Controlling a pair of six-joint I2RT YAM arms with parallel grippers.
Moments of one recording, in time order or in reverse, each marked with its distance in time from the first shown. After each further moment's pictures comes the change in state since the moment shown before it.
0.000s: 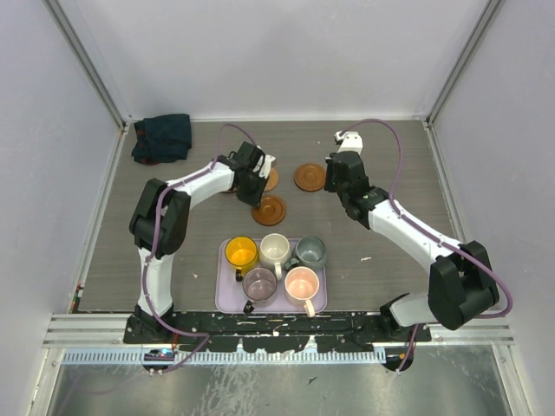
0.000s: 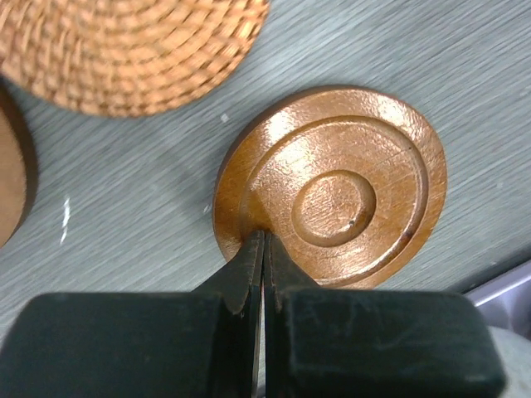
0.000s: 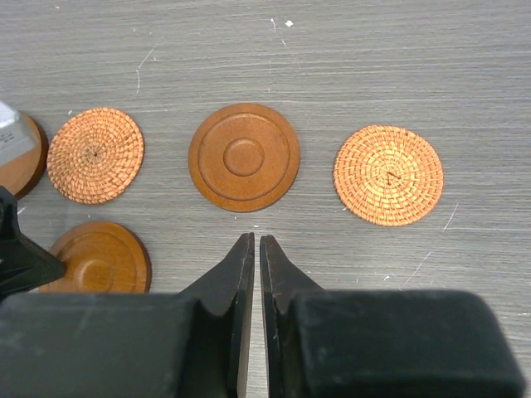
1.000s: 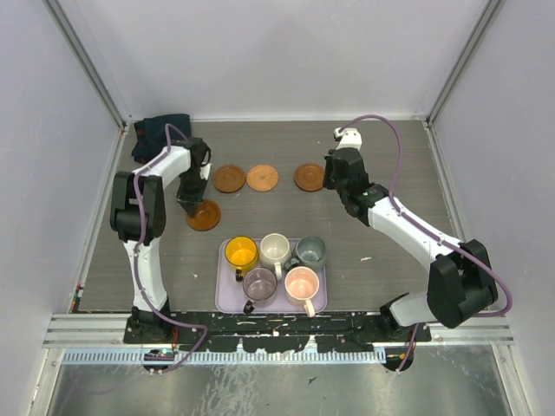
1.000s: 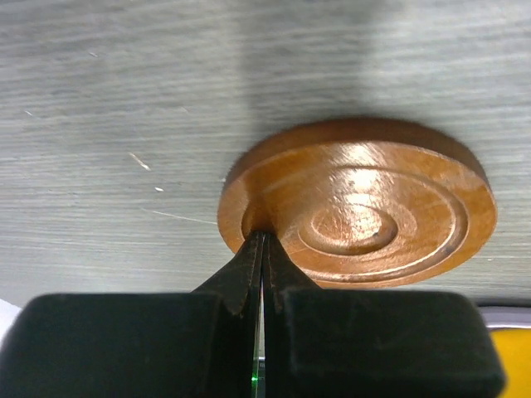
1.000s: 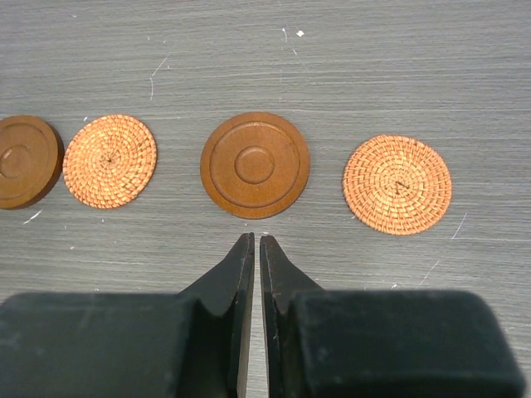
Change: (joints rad) left arm 0.335 0.038 0.076 -0.497 -0.291 0.053; right arm 0.000 0.012 0.039 -0.008 -0.019 0.000
